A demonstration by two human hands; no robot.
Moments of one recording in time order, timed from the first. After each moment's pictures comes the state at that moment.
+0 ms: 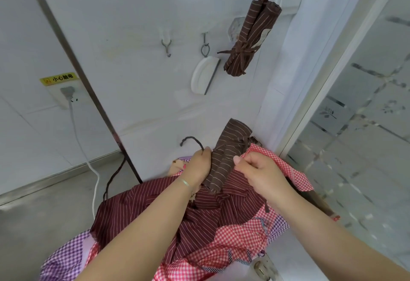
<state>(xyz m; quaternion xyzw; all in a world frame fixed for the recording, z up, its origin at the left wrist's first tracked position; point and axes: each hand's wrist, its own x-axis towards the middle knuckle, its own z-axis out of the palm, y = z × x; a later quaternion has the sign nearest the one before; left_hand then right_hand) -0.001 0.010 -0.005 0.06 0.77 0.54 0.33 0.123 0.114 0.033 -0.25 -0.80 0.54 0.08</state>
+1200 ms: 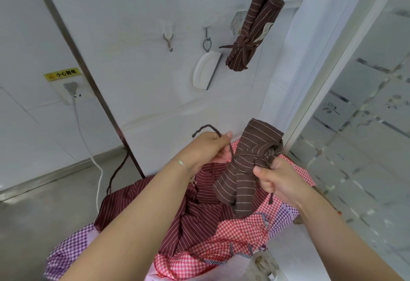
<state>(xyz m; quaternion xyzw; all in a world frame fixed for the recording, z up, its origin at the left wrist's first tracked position) -0.003 0.005 0.038 0.22 0.70 0.57 0.38 0.143 0.149 0.011 -0.14 -0.64 0.76 -0.03</state>
